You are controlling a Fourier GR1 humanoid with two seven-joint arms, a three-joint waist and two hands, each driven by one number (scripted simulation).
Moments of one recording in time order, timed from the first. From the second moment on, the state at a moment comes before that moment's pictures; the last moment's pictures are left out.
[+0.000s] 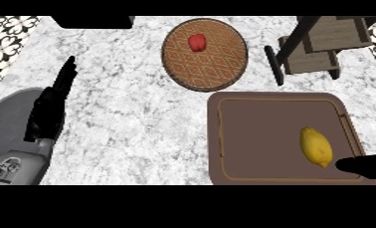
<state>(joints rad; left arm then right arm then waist) -0.18 0.51 -0.23 -1.44 0.11 0.32 0.05 0.09 -0.98 0.16 -1.95 -0.18 -0.28 1.14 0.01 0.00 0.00</state>
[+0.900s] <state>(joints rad) -0.16 0.47 -0.16 -1.43 0.07 0.27 0.04 0.00 -0.88 0.32 -1.93 0.07 -0.24 1.20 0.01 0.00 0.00</state>
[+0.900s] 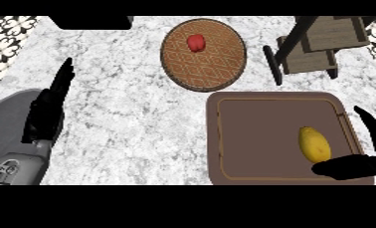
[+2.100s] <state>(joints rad) -0.14 0.43 -0.11 -1.46 0.01 0.24 0.06 -0.01 -0.68 0.33 -1.75 0.15 -0.21 1.16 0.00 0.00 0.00</state>
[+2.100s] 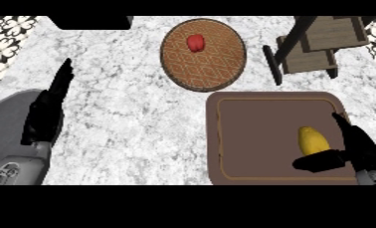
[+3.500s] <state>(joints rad) -0.19 0.37 -0.07 -1.45 -0.06 0.17 0.07 -0.27 -0.50 0.22 -1.54 0.28 -0.13 1.13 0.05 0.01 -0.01</state>
